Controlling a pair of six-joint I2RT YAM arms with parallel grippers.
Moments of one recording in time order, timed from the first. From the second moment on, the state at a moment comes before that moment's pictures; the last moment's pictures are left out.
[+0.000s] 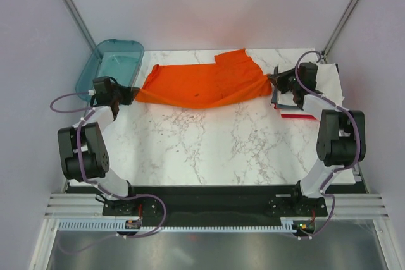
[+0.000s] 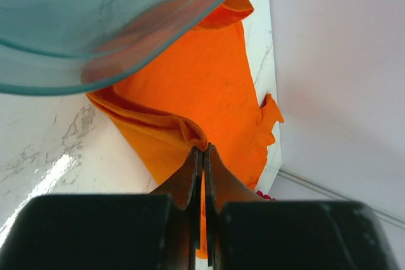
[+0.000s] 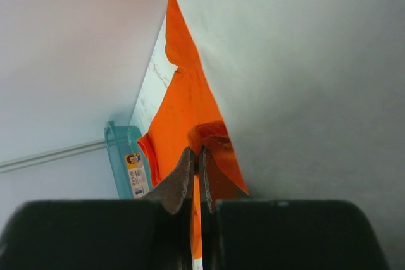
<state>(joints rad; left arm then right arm) 0.20 1.63 0.93 0.12 0.26 -1.17 -0.06 1.76 1.08 0.22 -0.30 1.15</state>
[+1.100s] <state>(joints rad) 0.21 1.05 0.38 -0.06 0.07 -1.03 -0.01 1.07 0.46 -0.03 -0.15 1.00</state>
